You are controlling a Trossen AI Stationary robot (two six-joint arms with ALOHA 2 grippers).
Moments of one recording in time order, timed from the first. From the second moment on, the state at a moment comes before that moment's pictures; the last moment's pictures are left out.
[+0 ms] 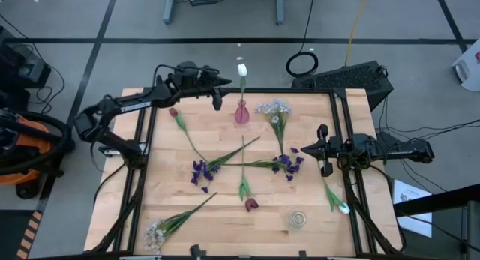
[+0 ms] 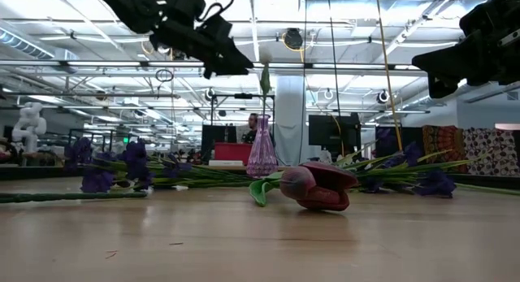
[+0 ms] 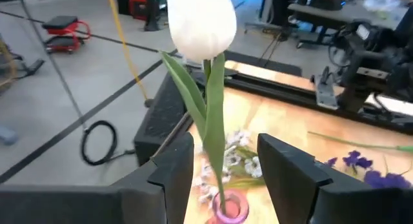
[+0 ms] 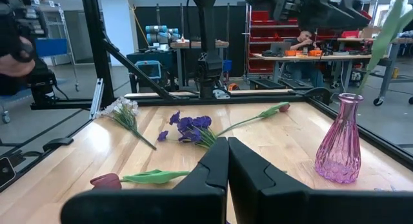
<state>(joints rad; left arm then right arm) 0.62 1.45 1.02 0.14 0.30 0.04 0.07 0.01 0.02 0.03 0.08 0.04</state>
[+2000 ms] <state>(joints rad) -0.28 1.19 0.78 -0.62 -0.49 -1.02 0.11 0.64 0.56 -0.32 0.32 0.20</state>
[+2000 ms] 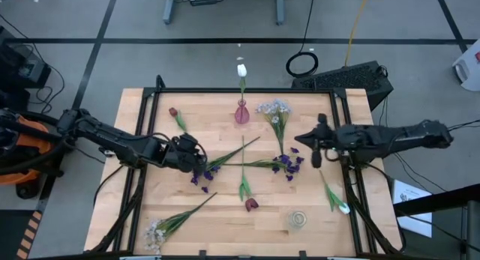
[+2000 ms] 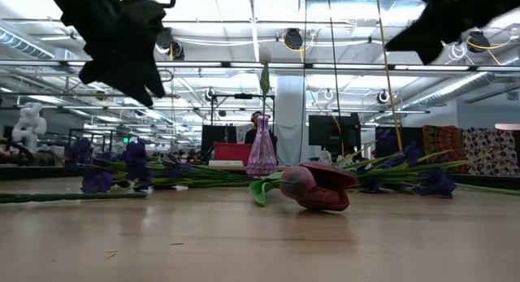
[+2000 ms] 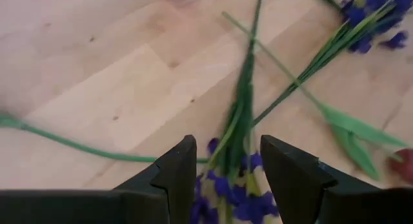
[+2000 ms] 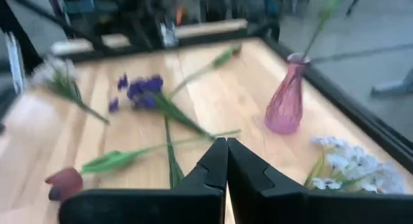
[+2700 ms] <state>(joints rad) -0.28 0.72 0.55 -0.70 -0.40 -0.82 0.23 1.77 1.53 -0.80 0.31 -0.48</state>
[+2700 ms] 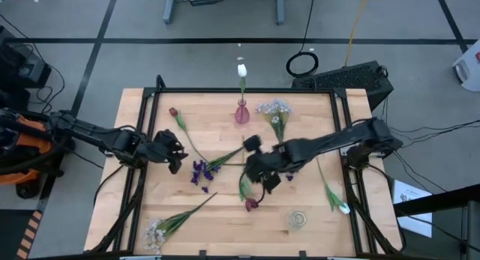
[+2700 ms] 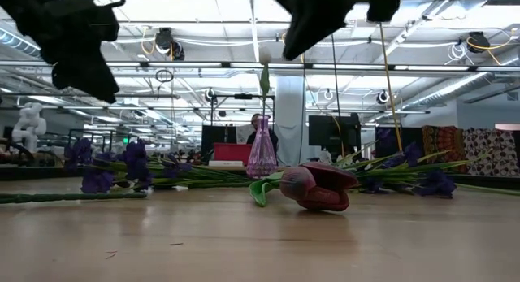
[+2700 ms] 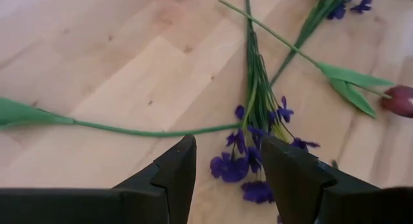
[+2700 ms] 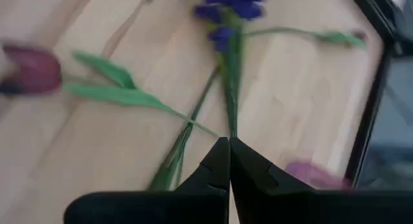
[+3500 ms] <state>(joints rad) -0.28 0.65 0.51 -0.69 -0.32 -0.80 0.23 2.16 1.63 -0.80 0.31 -0.91</state>
